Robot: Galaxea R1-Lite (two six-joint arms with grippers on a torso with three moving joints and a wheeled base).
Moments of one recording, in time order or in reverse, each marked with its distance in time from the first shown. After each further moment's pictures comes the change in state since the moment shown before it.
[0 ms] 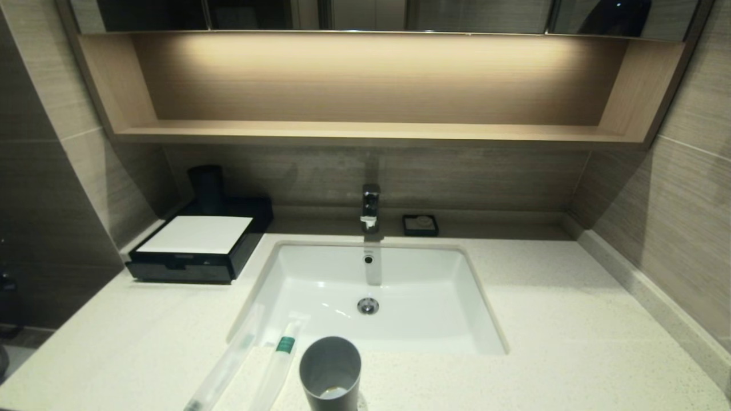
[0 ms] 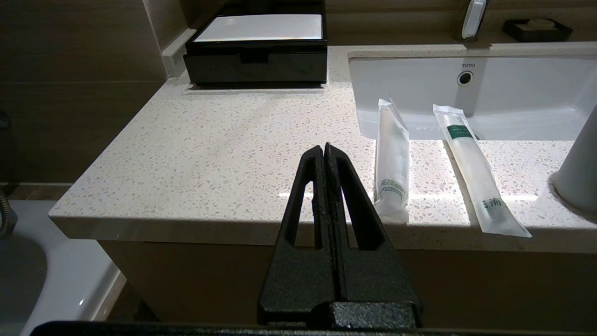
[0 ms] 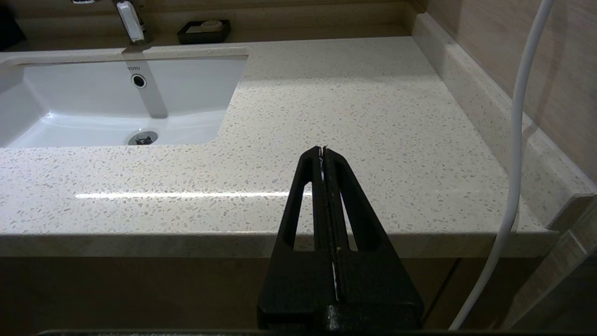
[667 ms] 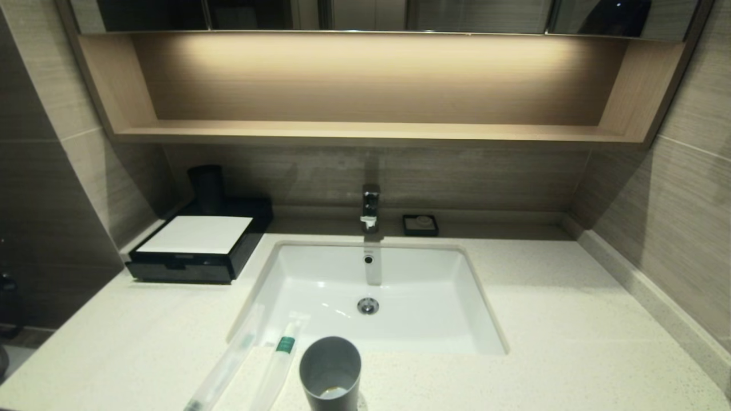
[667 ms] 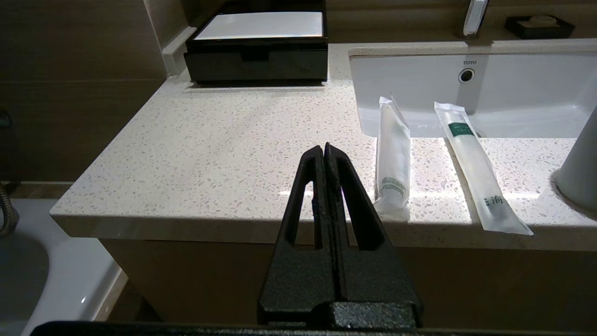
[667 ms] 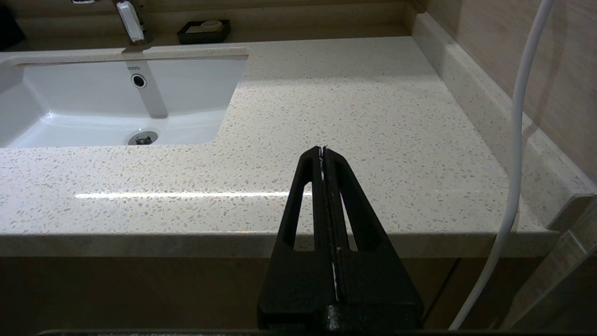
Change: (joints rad) left arm 0.000 0.000 -0.005 0.008 0.002 0.003; right arm 0.000 0.000 0.000 0.000 0.000 0.000
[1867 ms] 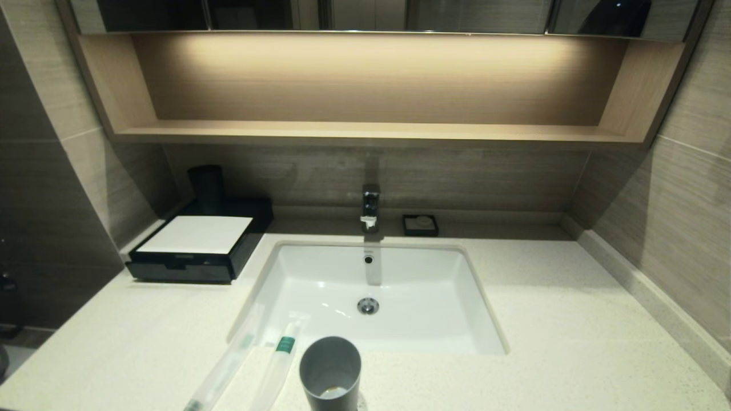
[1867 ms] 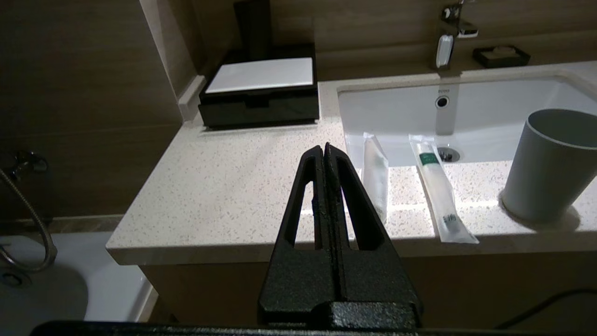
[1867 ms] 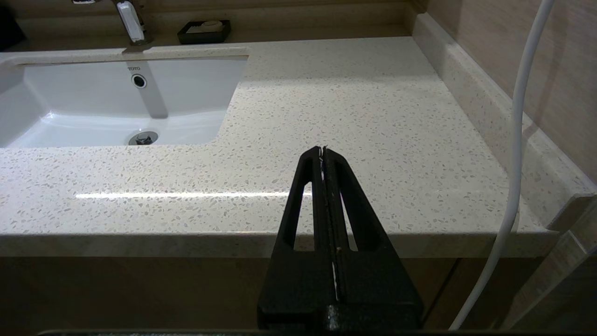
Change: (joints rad) left arm 0.000 0.002 -0.412 0.359 -0.037 0.049; right arm 0.000 0.000 0.000 0.000 0.000 0.000
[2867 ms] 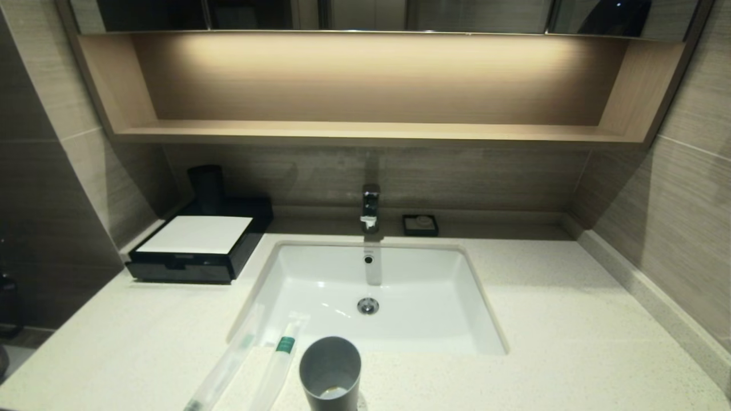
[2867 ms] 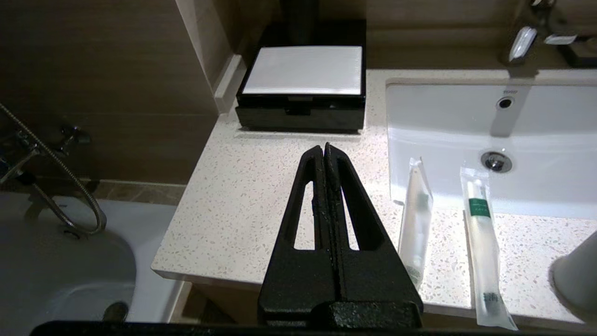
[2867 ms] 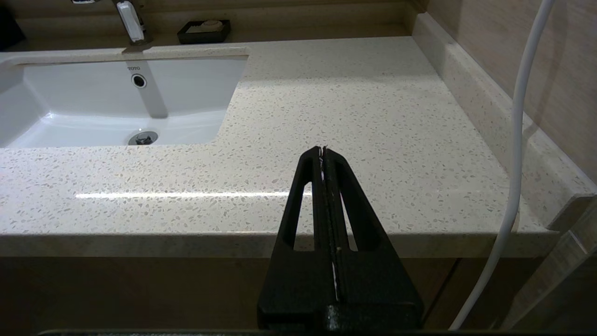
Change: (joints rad) left arm 0.005 0.664 -0.292 -0.129 0.136 -0.009; right arm 0.000 0.000 0.000 0.000 0.000 0.000
